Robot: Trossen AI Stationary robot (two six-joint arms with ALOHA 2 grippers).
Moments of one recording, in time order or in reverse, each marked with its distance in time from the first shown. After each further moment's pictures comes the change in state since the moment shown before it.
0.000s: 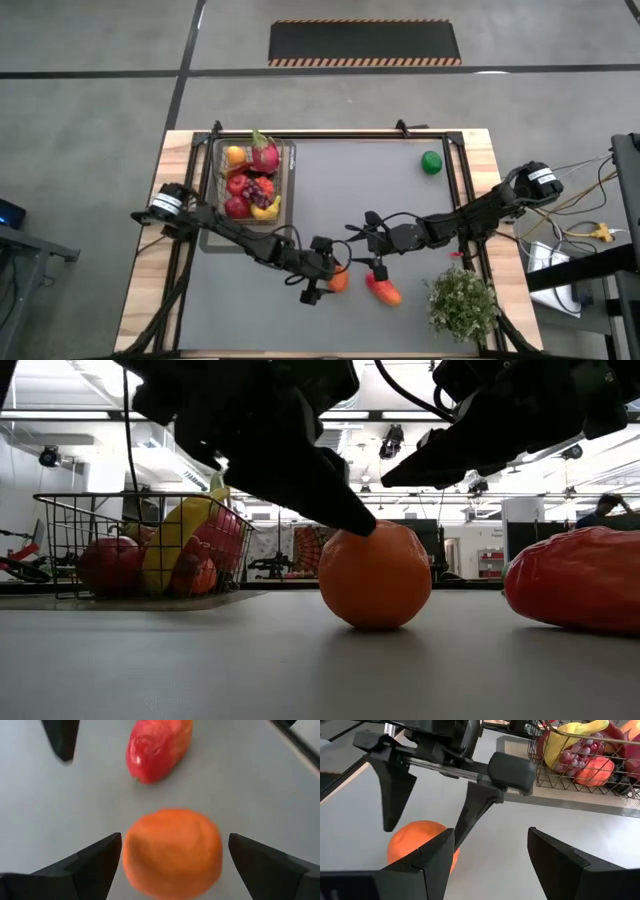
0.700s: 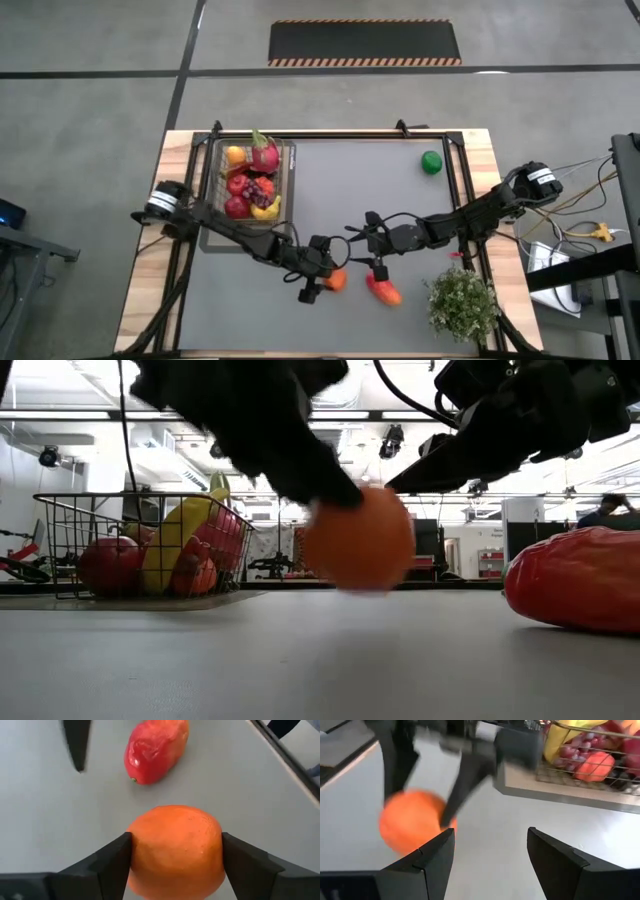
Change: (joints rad) left arm 0.010 -0.047 -0.007 -0.031 0.042 -0.045; right arm 0.000 0.004 -0.009 -0.009 0.003 -0.007
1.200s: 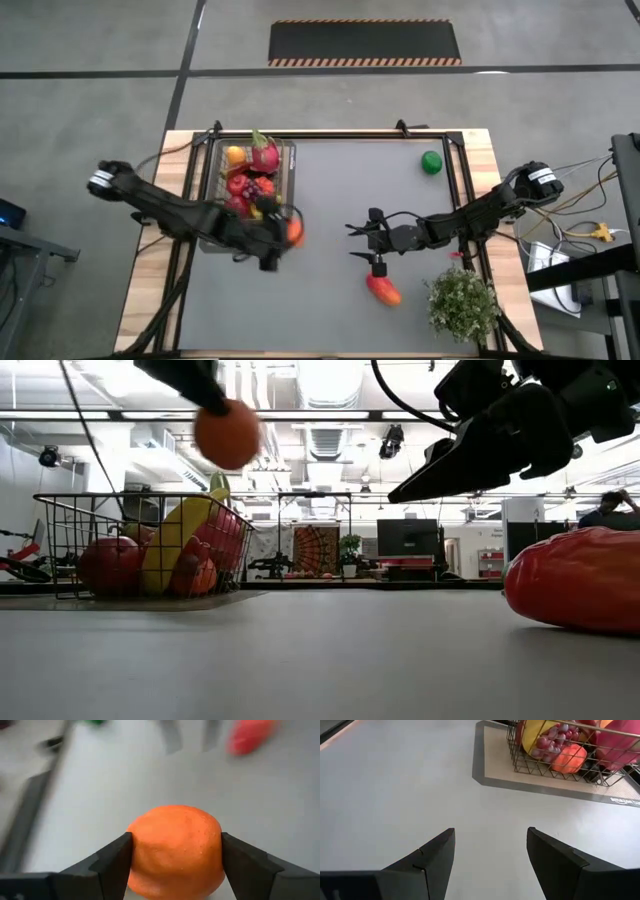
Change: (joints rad) left arm -0.042 -0.529 -0.005 -0.703 -0.449 -0.056; right arm 0.000 -0.007 -0.007 -0.037 0.103 -0.014
